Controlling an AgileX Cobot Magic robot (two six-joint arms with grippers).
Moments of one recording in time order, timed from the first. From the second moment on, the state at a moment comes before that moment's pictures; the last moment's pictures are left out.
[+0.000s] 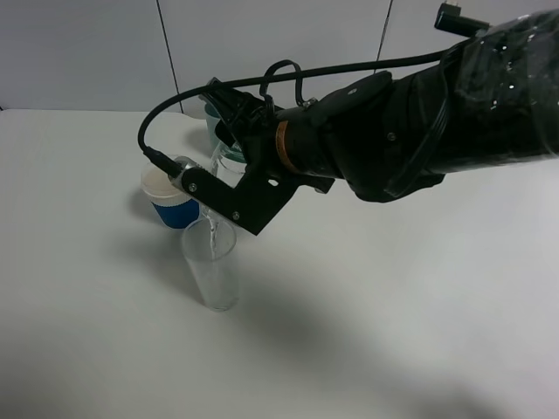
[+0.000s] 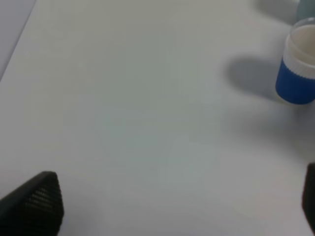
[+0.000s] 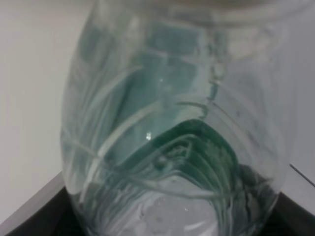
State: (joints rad) left arm 0.06 -0.01 -0.51 0.02 1.05 0.01; right arm 0.96 1.72 -1.01 -1.58 0.32 -0.27
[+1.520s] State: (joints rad) left arm 0.06 -0.01 -0.51 0.02 1.05 0.01; right arm 0.98 1.72 -1.04 -1.57 0.35 -0.31
